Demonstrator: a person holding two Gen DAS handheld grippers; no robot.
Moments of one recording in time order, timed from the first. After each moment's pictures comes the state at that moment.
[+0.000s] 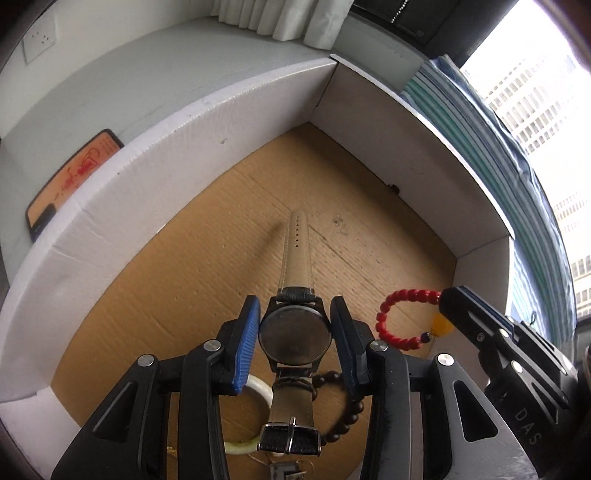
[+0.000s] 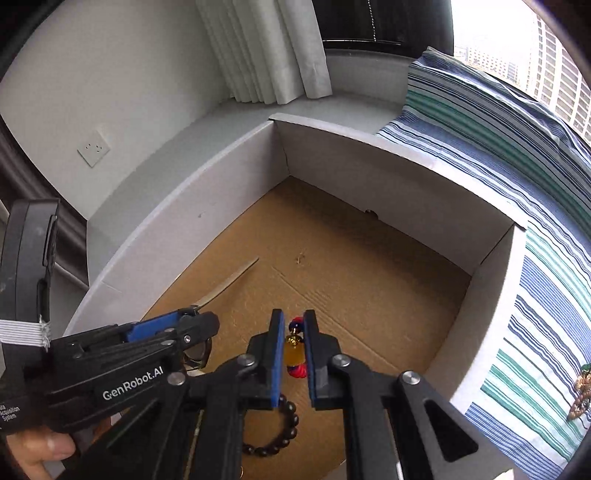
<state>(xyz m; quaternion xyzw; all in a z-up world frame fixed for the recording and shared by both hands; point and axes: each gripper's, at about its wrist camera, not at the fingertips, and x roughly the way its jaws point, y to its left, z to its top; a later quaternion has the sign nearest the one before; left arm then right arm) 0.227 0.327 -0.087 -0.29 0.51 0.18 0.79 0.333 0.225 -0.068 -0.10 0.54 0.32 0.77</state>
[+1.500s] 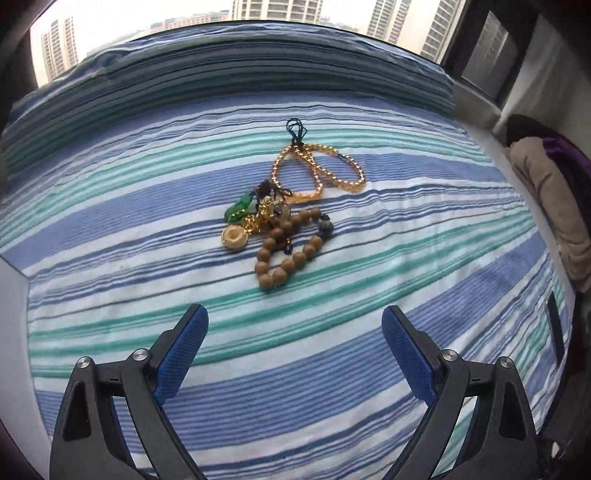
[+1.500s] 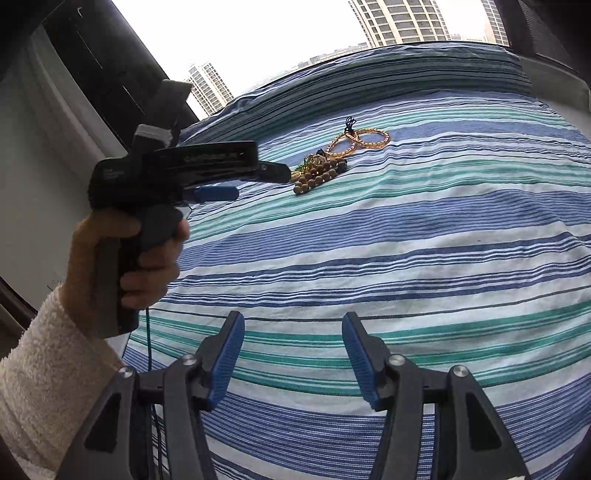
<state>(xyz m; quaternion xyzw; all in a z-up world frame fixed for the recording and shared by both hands) 0.360 -0.160 -0.094 0.03 0.50 -0.21 0.84 0.142 -0.254 -0.077 0.15 0.45 0.11 0.87</state>
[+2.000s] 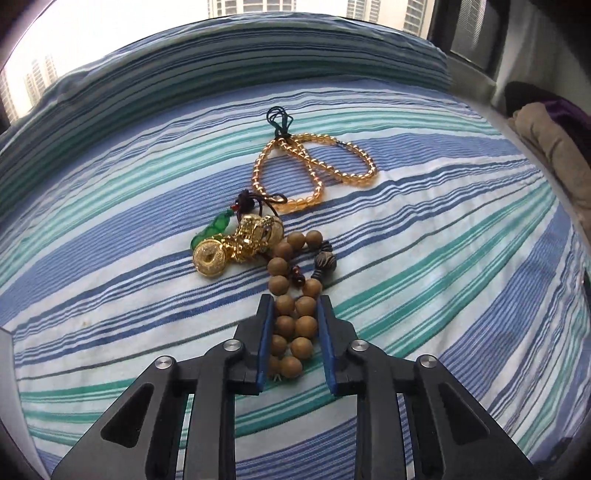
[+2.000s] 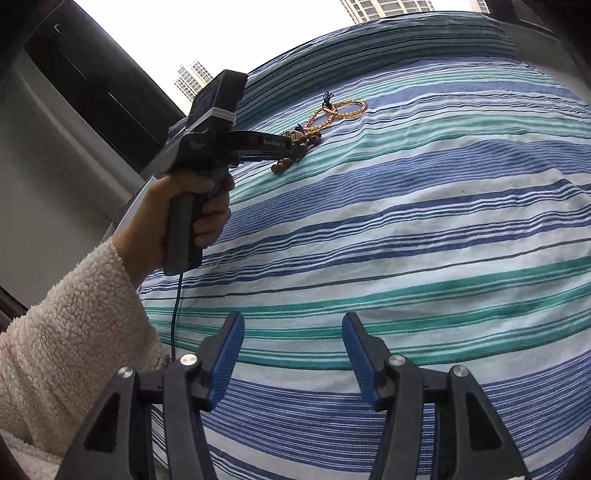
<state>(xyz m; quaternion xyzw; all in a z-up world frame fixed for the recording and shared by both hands) 0.370 -0.176 -0.134 0.09 0.48 -0.22 0.84 0.132 -0.284 -0.105 0.19 0.48 0.11 0.85</state>
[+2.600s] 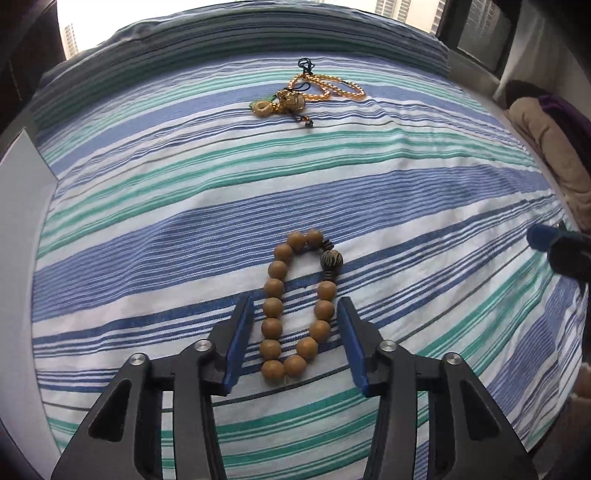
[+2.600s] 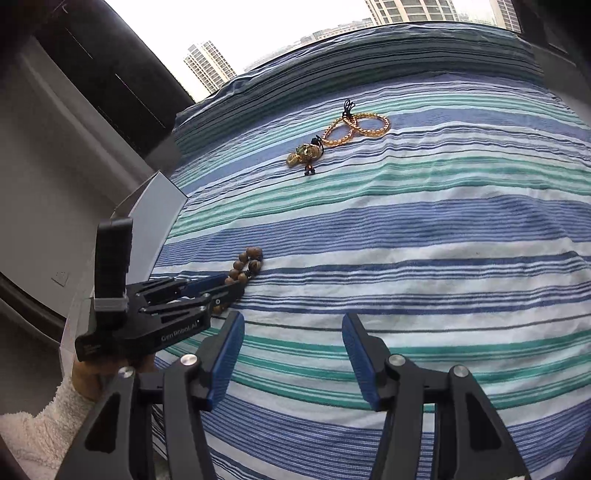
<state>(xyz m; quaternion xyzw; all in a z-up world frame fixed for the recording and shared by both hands) 0.228 -0.109 -0.131 0.06 0.50 -0.18 0.84 0.179 -0.282 -0.062 0.14 0.50 0.13 0.84</state>
